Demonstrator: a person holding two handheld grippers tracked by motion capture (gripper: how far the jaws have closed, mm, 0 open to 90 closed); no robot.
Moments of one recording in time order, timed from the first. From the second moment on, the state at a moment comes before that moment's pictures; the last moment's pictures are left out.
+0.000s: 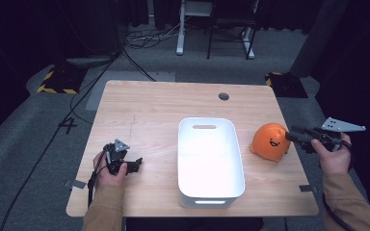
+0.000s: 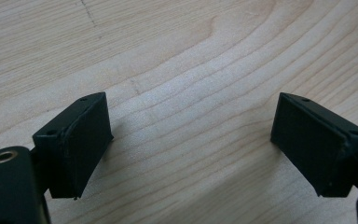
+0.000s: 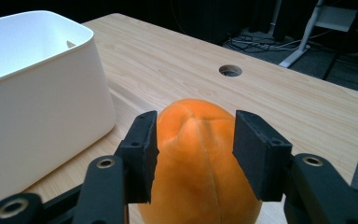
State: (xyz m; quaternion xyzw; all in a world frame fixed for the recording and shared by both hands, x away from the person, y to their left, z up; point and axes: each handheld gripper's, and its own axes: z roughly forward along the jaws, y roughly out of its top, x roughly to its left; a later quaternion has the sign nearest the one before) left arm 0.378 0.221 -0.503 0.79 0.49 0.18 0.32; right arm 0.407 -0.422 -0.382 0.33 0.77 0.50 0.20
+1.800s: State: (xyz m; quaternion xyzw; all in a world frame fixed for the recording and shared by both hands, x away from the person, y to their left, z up) left arm 0.377 0.221 -0.503 0.79 0.49 0.18 0.32; right arm 0.416 -0.388 -0.342 0.22 0.79 0.55 0.17
